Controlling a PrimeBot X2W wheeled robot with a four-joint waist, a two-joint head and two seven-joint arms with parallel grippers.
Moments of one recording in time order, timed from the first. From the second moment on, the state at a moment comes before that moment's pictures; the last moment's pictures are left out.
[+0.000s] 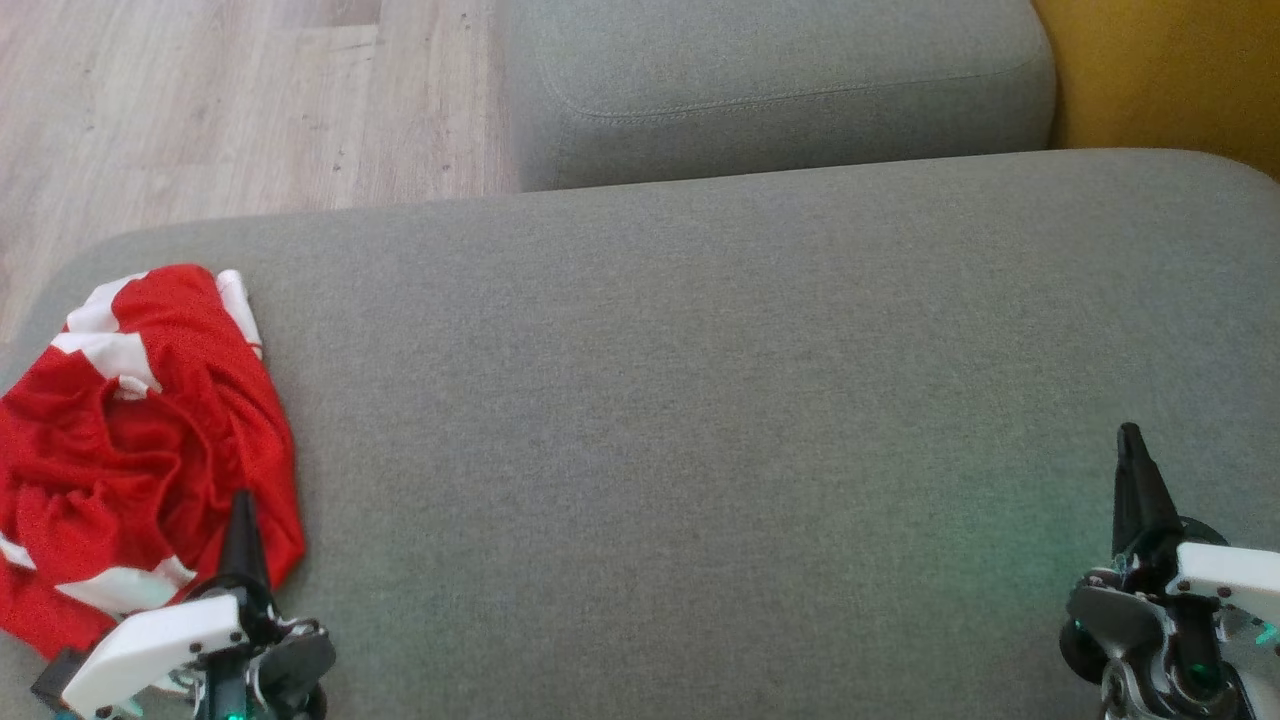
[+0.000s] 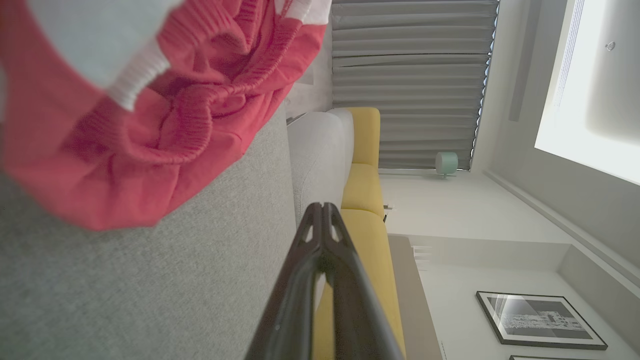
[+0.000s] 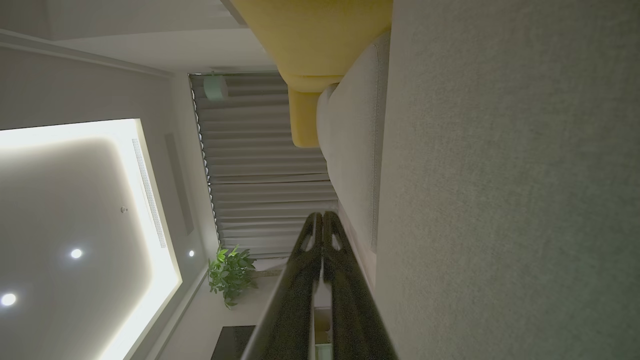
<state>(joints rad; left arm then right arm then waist) -0.06 0.05 0.08 0.27 -1.62 -0.12 0.11 -0.05 -0.04 -0.13 0.28 1.61 0.13 0.11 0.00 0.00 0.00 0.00</state>
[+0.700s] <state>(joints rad) -0.06 0.05 0.08 0.27 -1.62 -0.12 0.11 -0.05 -0.04 -0.13 0.28 1.61 0.13 0.11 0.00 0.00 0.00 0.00</state>
